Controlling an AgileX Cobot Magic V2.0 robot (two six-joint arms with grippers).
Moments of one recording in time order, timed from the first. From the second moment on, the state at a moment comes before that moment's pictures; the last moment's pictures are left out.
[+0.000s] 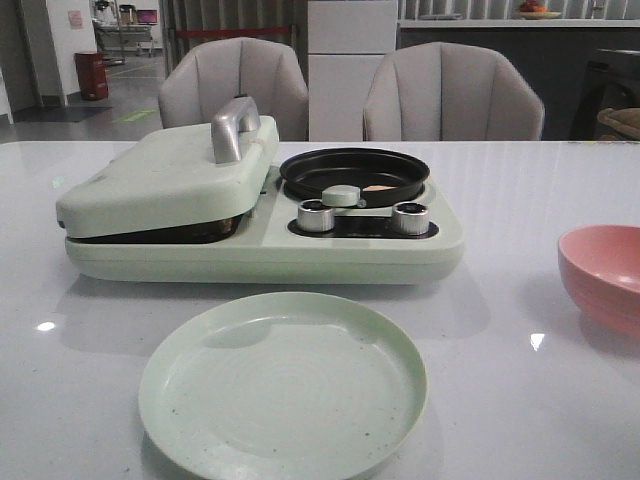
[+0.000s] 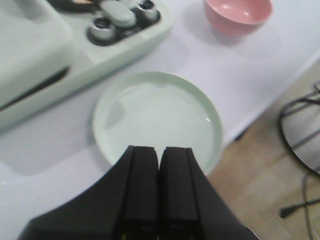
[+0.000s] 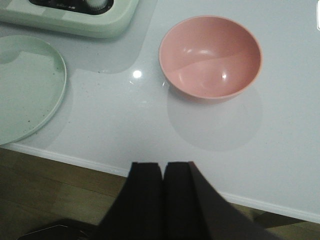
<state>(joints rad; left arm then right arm) -0.51 0.73 -0.62 -0.40 0.59 0.34 0.14 0.45 -0.61 0.07 0.95 0.01</state>
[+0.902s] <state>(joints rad) 0.00 0.00 0.00 0.01 0.22 -0.04 0.14 0.45 -0.61 0.07 0.95 0.01</state>
